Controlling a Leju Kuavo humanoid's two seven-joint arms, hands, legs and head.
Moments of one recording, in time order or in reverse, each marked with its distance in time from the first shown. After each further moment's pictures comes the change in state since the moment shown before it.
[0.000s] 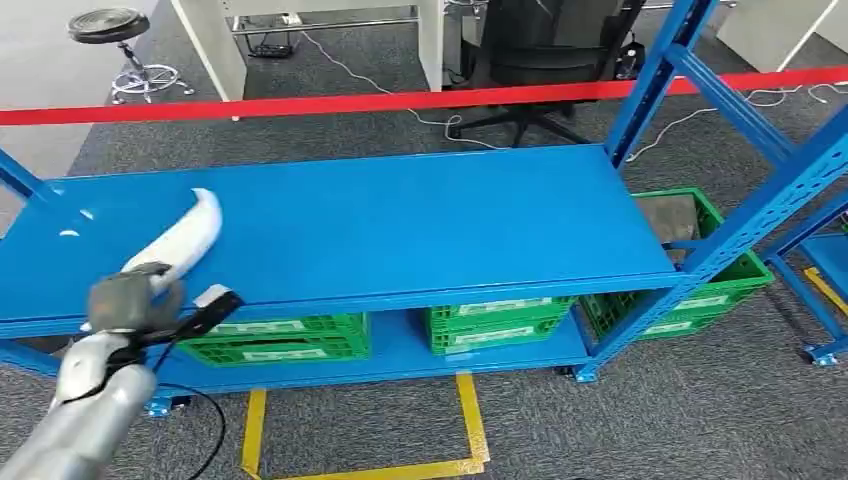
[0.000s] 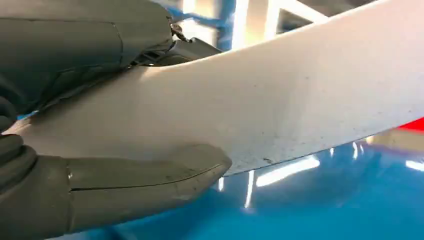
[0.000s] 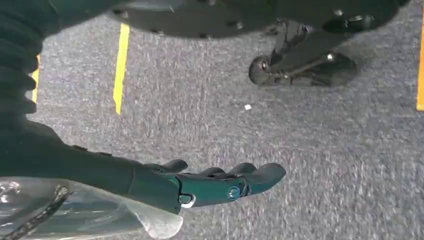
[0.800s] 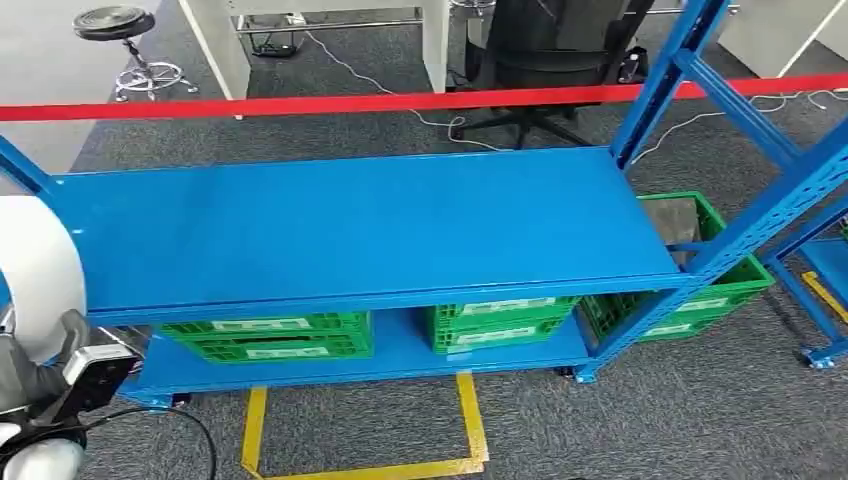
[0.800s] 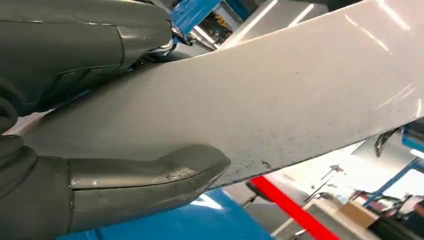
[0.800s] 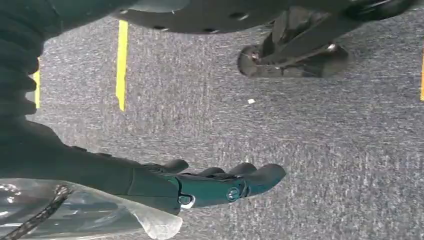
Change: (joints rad) left arm 0.391 -0.059 0.157 -0.635 0.322 0.076 -0.295; right arm -0.004 0.015 -0.001 0.001 0.000 -0.013 0.014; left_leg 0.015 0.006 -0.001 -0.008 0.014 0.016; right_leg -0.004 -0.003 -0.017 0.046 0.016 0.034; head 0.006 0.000
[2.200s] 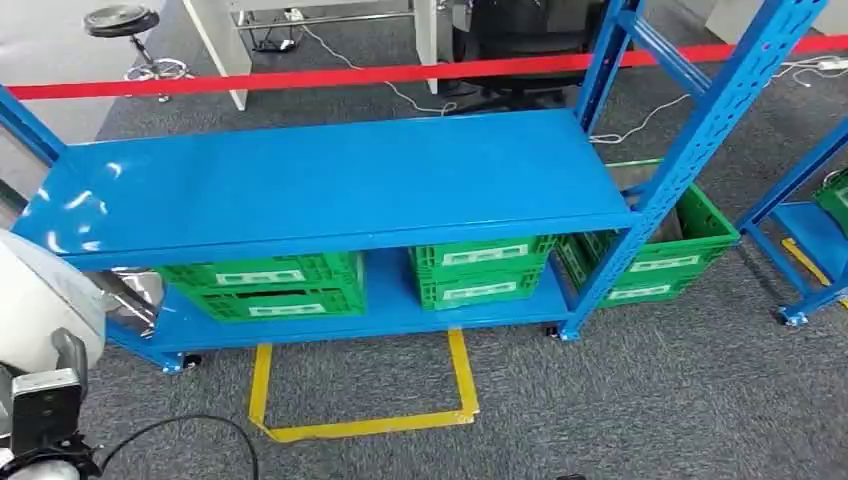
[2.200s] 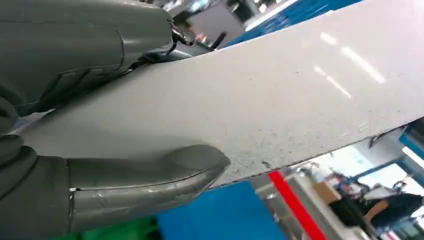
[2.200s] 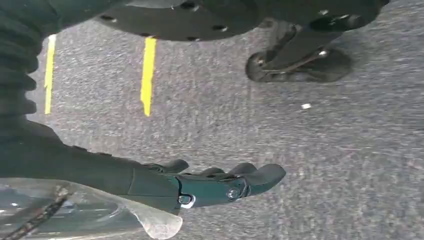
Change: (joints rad) left arm 0.086 -0.078 0.017 -0.042 0.364 -0.185 -0.116; right arm -0.006 -0.002 -0.020 0.003 0.009 0.007 -0.002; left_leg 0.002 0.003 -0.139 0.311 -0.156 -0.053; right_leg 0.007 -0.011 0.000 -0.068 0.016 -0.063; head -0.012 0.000
